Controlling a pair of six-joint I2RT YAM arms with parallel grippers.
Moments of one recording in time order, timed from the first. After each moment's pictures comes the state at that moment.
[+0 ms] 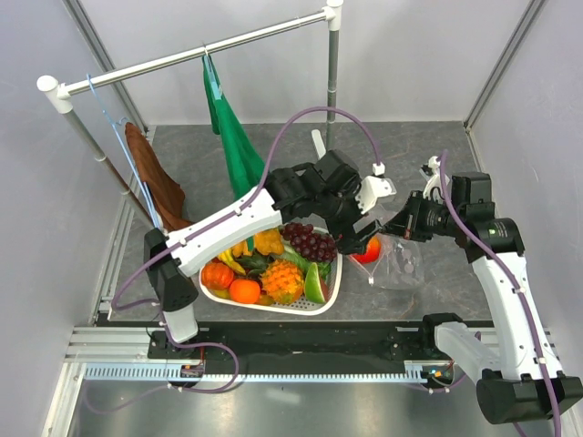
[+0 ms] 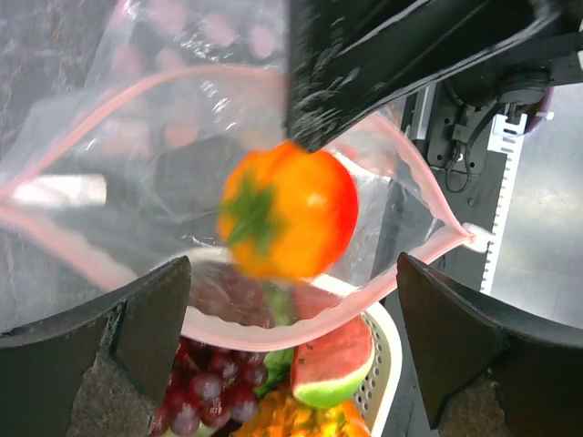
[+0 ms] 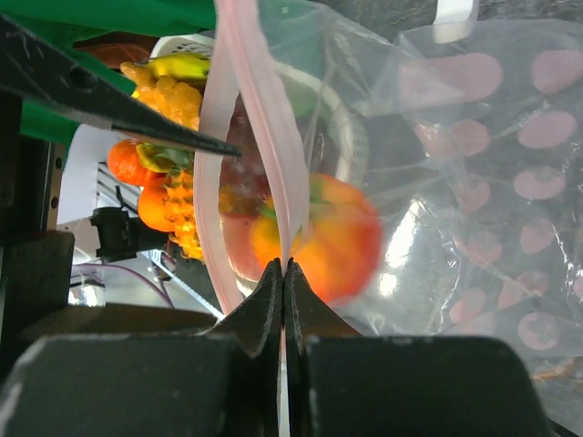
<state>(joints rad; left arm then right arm) -1.02 1.79 1.86 -0.86 0.35 0.17 0.07 0.94 1.09 -0.92 -0.66 0.37</state>
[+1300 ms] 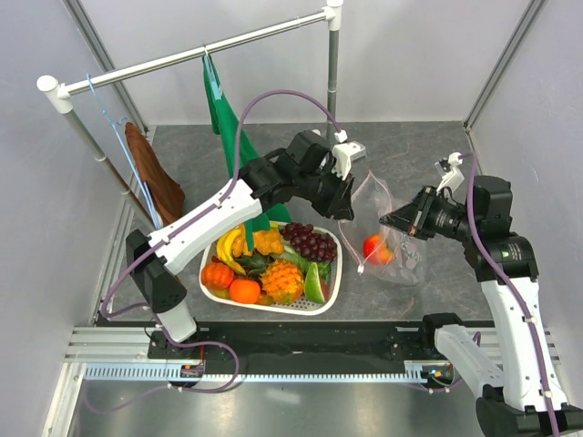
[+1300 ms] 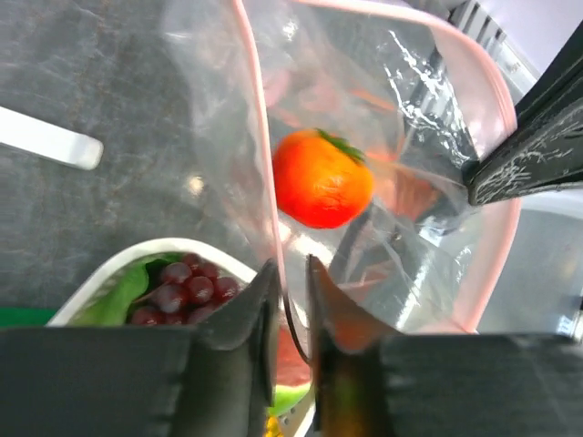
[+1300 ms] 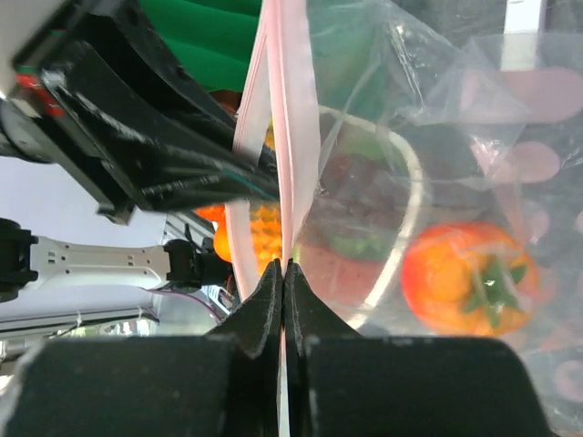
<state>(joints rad) -0.89 1.70 1.75 -0.71 0.40 -0.22 0.07 0.82 1.10 -0.78 -0.70 0.59</state>
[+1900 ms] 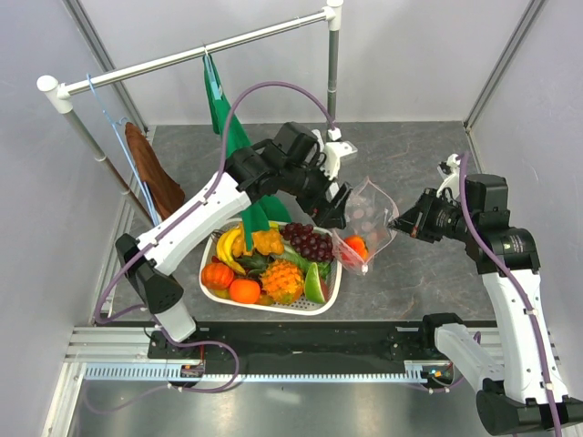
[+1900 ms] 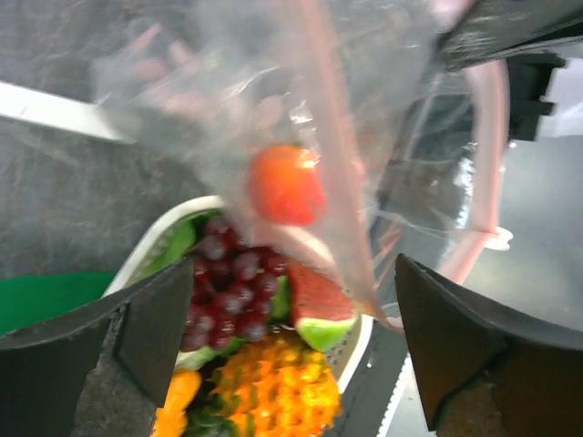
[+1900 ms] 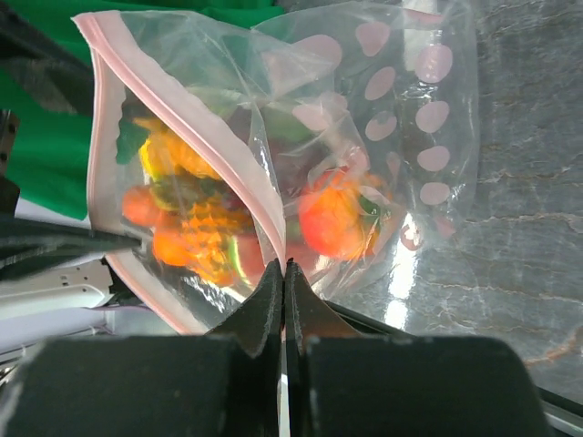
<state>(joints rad) -0.86 1.69 1.88 -0.94 0.42 -0.01 0.07 0.86 1.17 -0.97 -0.54 0.49</state>
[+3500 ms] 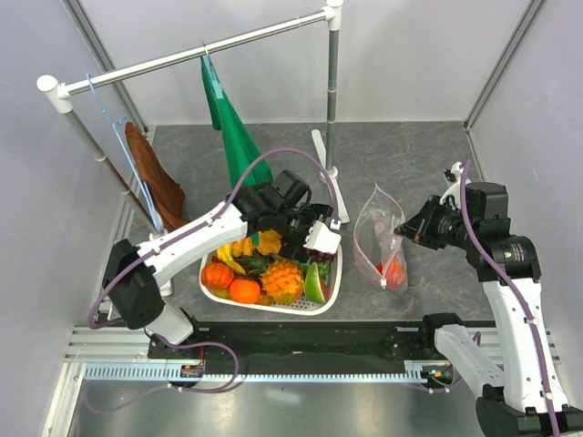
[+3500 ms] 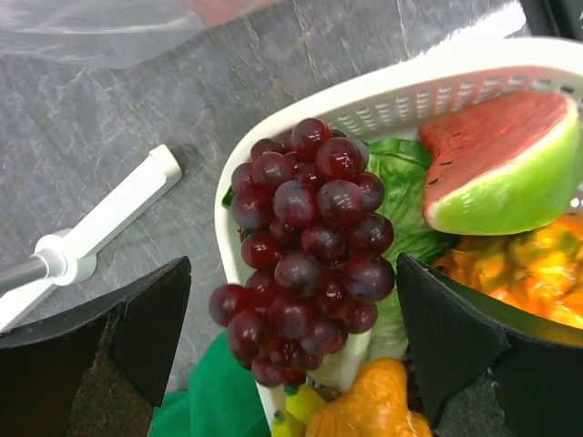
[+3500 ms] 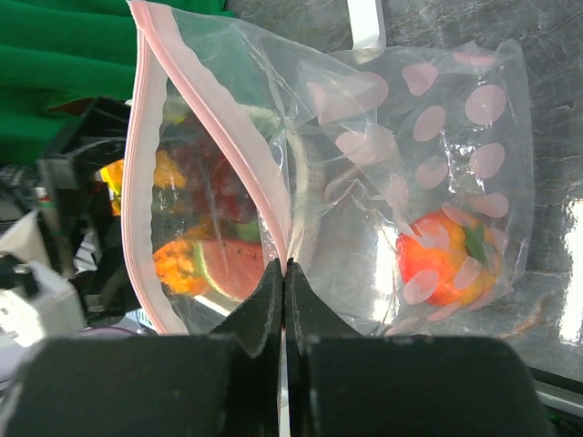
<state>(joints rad) -0.85 1.53 1.33 -0.76 0.47 1.10 0.07 0.82 1.13 -1.01 -0.43 0.49</state>
